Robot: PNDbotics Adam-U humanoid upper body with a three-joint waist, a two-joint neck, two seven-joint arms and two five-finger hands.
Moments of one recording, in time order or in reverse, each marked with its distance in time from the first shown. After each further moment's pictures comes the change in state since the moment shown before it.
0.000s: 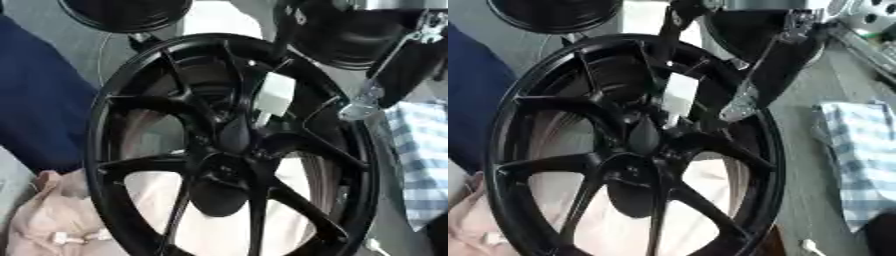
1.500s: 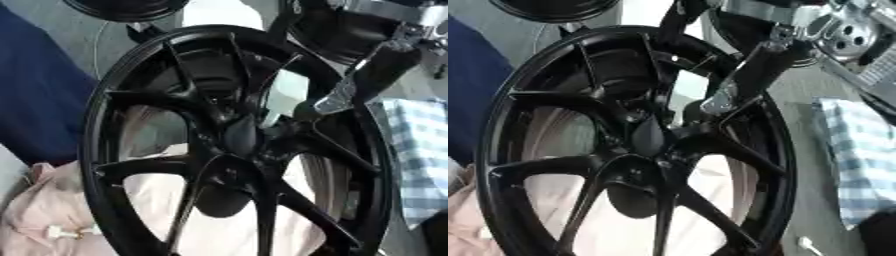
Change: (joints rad) left arm -0.012 0.009 0.000 0.000 -0.002 0.013 -0.005; right arm 0.066 0.002 0.016 0.038 0.072 0.156 -0.234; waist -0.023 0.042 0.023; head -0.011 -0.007
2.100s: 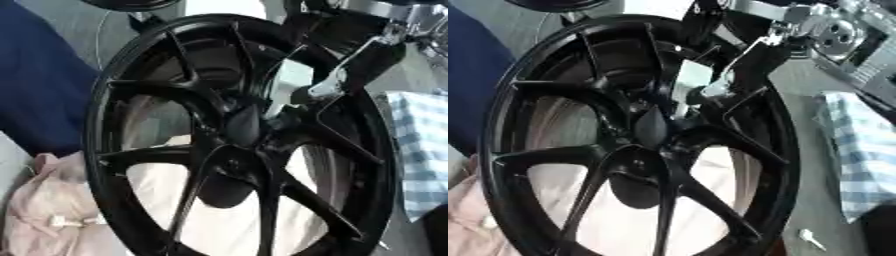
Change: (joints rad) left arm 0.000 0.000 0.000 0.000 0.000 0.008 -0.002; right arm 0.014 0.000 0.046 0.051 -0.061 0.214 -0.024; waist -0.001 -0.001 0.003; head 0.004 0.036
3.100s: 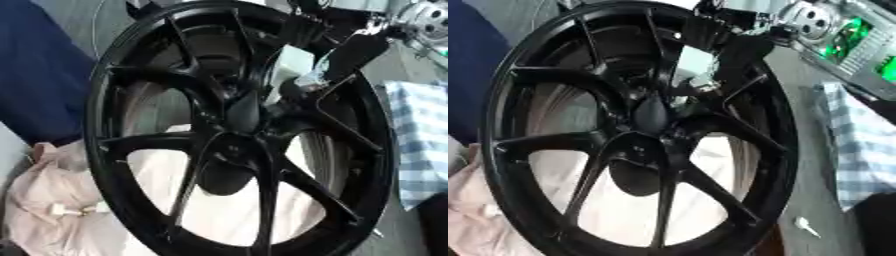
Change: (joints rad) left arm 0.000 0.000 0.000 0.000 0.003 0.007 0.003; right arm -0.023 0.034 0.034 -0.008 0.001 0.271 0.056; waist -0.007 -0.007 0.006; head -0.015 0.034
